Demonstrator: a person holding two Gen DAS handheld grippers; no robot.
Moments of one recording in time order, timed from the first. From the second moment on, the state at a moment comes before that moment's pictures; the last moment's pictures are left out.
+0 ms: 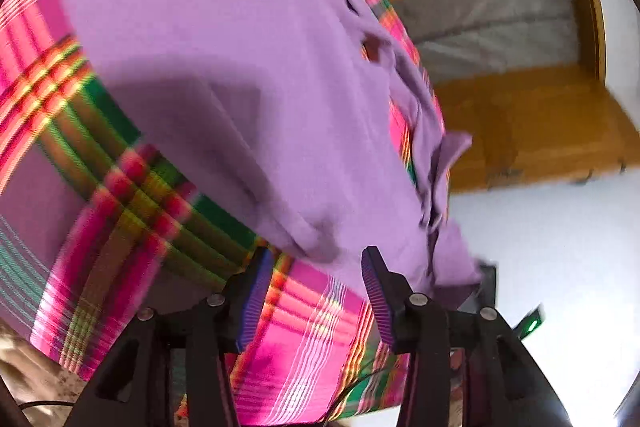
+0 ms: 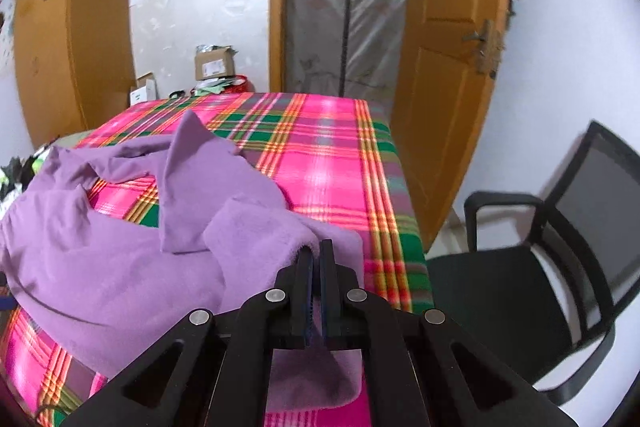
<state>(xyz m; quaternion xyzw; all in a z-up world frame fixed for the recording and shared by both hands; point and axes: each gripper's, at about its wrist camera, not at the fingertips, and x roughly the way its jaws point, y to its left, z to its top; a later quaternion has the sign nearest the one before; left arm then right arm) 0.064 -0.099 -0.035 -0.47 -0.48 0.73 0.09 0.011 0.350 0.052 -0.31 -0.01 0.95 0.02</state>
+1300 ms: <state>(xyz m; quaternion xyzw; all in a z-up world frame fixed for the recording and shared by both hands) 0.066 -0.116 -0.046 -0.47 -0.53 0.71 0.01 0.073 0.465 0.027 -0.30 0.19 0.92 0.14</state>
